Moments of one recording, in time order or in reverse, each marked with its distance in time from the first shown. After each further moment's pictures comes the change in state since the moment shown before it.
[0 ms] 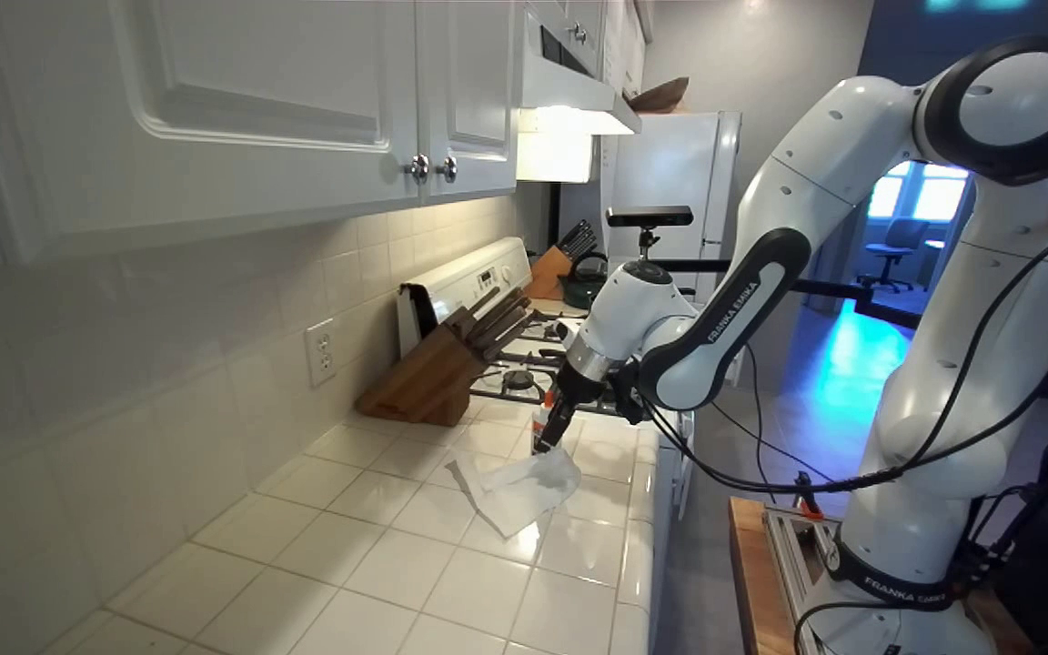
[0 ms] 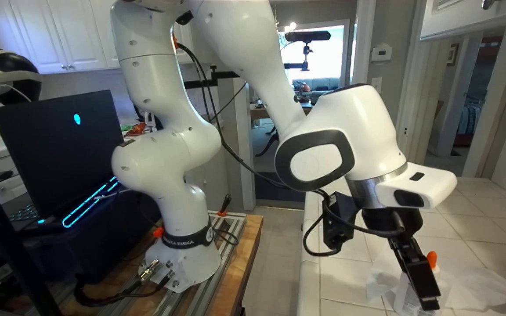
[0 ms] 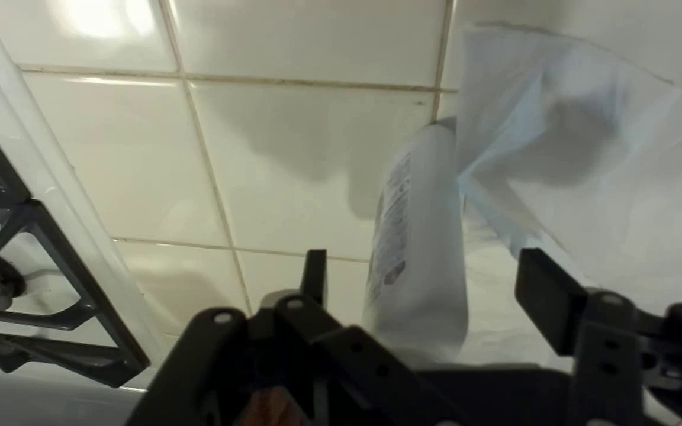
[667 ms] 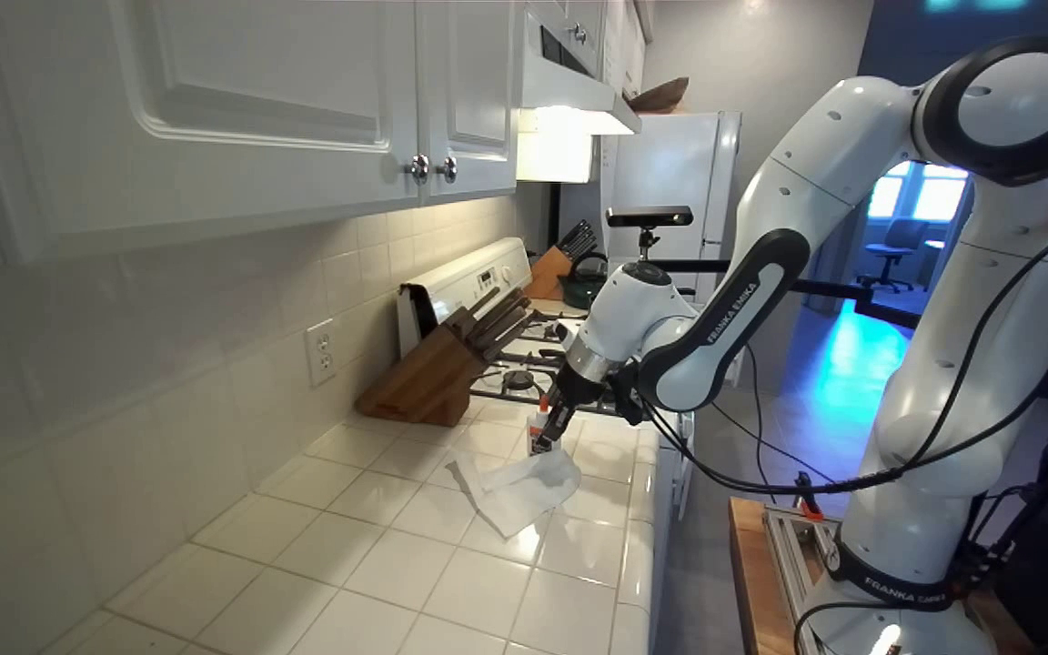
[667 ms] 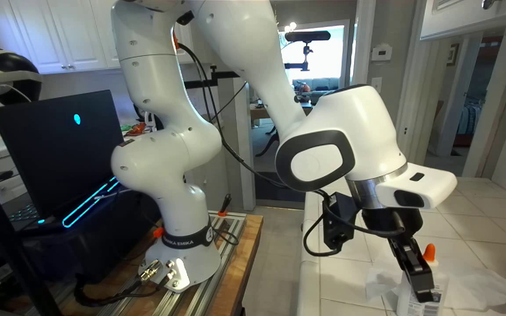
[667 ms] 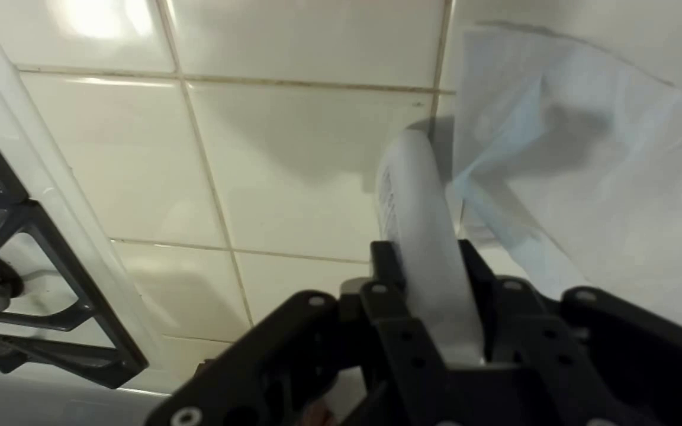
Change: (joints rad) arm -0.025 0.003 0.027 0.001 0.000 0.000 0.001
